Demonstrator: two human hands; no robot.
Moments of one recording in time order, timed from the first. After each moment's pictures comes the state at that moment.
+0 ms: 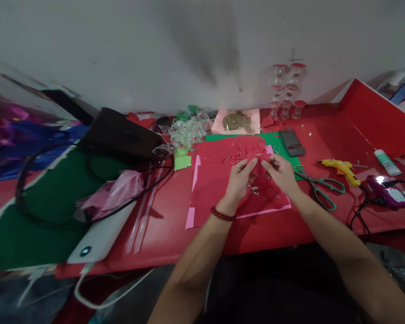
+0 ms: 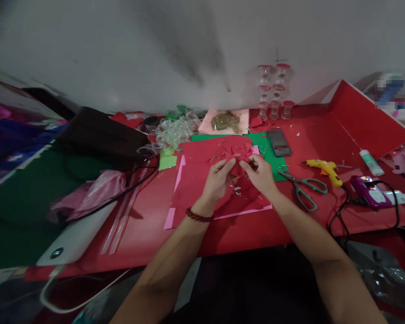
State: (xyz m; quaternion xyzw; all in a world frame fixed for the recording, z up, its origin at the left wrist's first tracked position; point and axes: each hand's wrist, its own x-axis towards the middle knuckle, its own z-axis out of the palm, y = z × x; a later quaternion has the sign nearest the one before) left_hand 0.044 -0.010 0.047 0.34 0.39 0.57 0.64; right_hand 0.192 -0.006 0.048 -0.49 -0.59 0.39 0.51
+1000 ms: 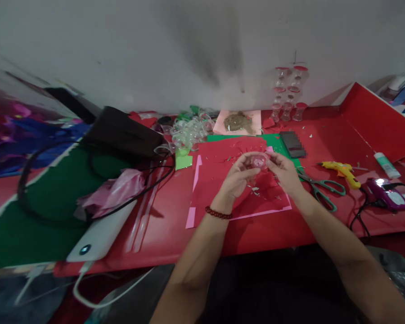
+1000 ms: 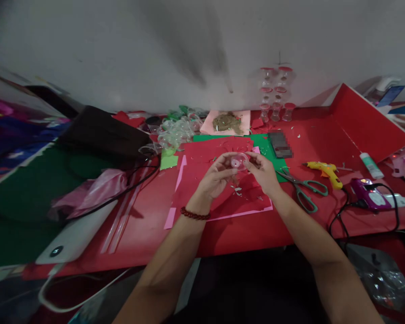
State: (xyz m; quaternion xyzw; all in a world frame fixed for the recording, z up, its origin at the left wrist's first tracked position) left_hand 0.019 -0.008 0.056 0.40 0.29 0.52 0.70; right_hand 0.197 0.008 0.032 -0.42 -0.50 0.50 0.56
